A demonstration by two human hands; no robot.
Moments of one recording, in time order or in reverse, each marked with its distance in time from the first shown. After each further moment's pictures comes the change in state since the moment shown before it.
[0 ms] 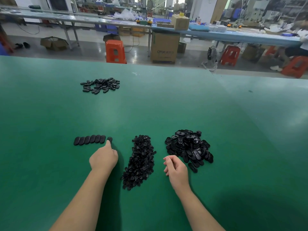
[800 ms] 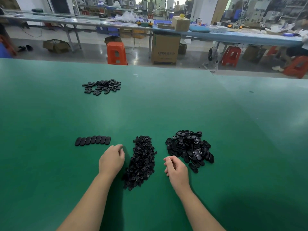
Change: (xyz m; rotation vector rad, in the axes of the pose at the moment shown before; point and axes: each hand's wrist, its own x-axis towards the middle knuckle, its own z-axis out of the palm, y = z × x) left_hand -0.013 0.004 0.017 -0.252 0.123 0.231; right_hand 0.002 0.003 0.001 -0.027 -0.007 -0.014
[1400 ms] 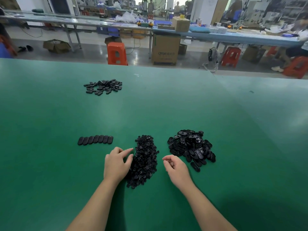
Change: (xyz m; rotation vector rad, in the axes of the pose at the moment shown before) left_hand -0.019 -0.014 0.020 -0.132 0.087 0.170; right_hand 0.006 -0.001 -0.002 -0.220 -0.156 -0.032
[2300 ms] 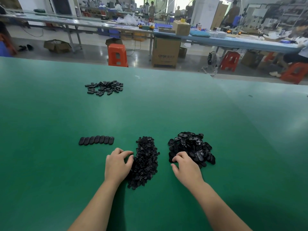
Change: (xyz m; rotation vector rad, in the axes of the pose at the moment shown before) left_hand -0.001 0.001 0.000 0.002 0.030 0.007; right_hand 0.011 0.001 -0.033 -0.801 0.006 -0.132
